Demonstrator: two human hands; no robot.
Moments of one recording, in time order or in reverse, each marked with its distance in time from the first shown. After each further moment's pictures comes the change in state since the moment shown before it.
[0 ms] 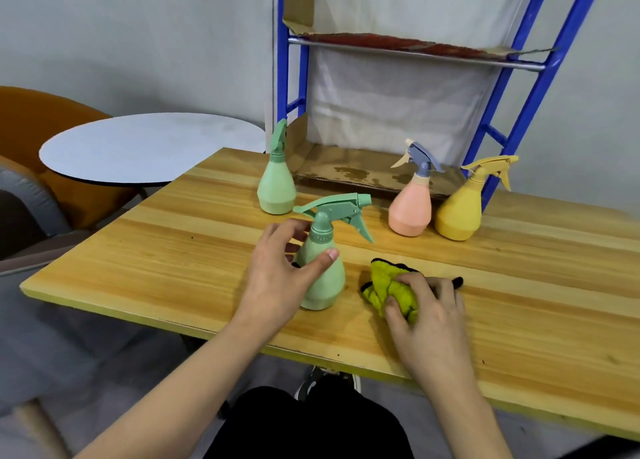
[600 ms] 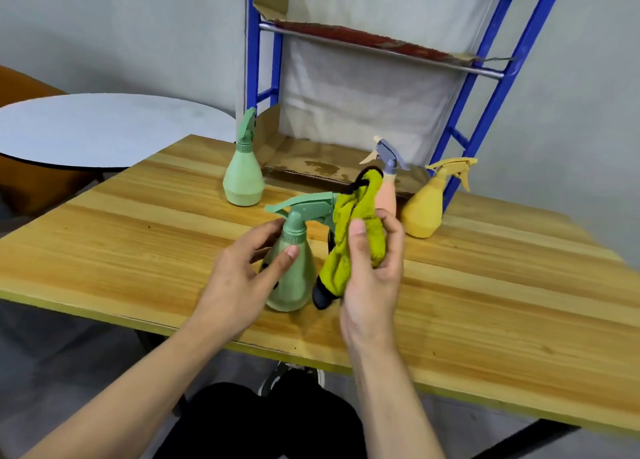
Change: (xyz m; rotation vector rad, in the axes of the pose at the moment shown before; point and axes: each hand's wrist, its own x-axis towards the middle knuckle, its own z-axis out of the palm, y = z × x) left_hand -0.012 -0.007 0.008 -0.244 -0.113 0.082; right_hand 0.023 -0.078 -0.012 1.458 0.206 0.150
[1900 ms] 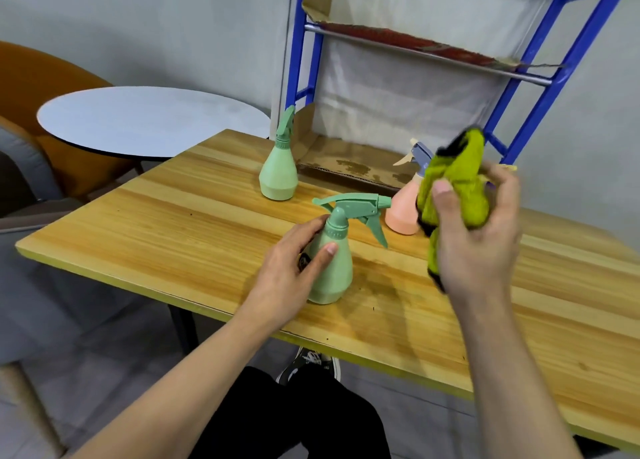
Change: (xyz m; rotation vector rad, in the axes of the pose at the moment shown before) left_hand -0.005 -0.002 0.007 0.127 -0.036 -0.042; right_hand 0.037 -0.078 -0.008 -0.740 -0.062 -0.347
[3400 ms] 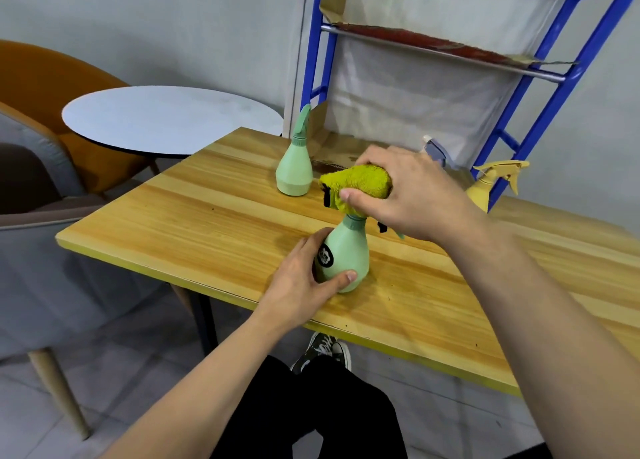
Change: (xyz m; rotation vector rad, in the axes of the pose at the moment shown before) left_hand -0.014 -0.028 -0.003 0.151 -0.067 -0.079; right_hand 0.043 -0.035 0.049 -0.674 -0.787 -0.416
